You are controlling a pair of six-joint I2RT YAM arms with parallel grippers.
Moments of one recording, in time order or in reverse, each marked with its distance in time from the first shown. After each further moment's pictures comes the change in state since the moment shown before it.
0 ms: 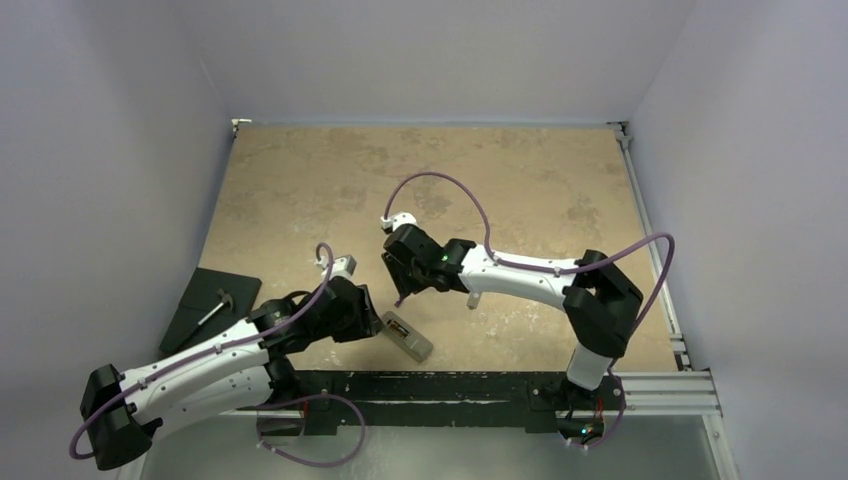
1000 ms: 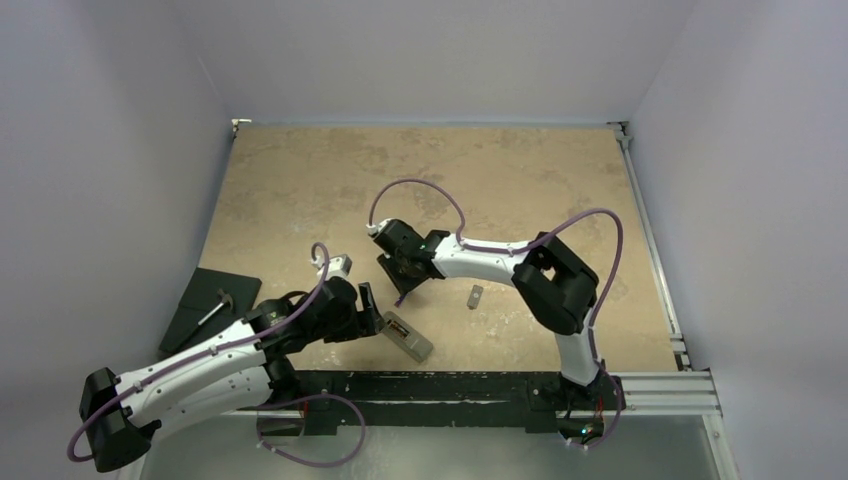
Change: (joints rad) left arm 0.000 -0.027 0.024 -0.067 -0.045 0.000; right arm -0.072 0.260 0.152 -0.018 -0.135 -0.168
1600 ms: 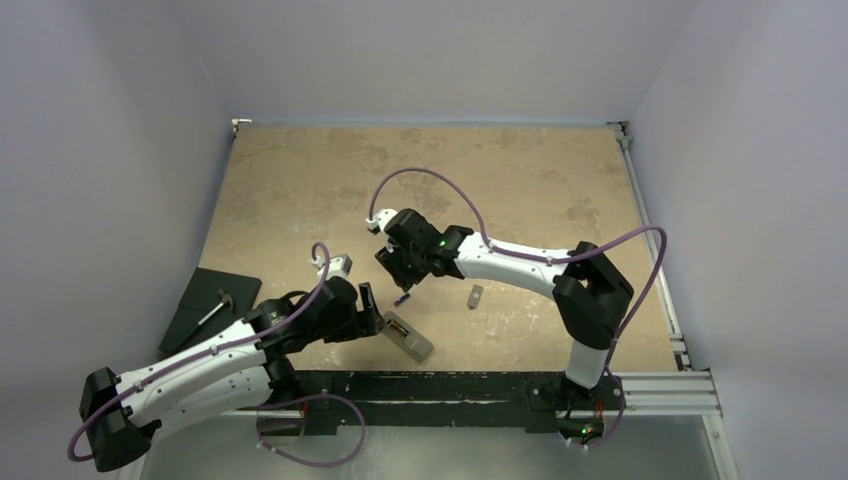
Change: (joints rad) left arm 0.000 0.005 0.000 0.001 0.000 0.000; right arm 0.000 -0.183 -0.059 0.015 -0.041 -0.134
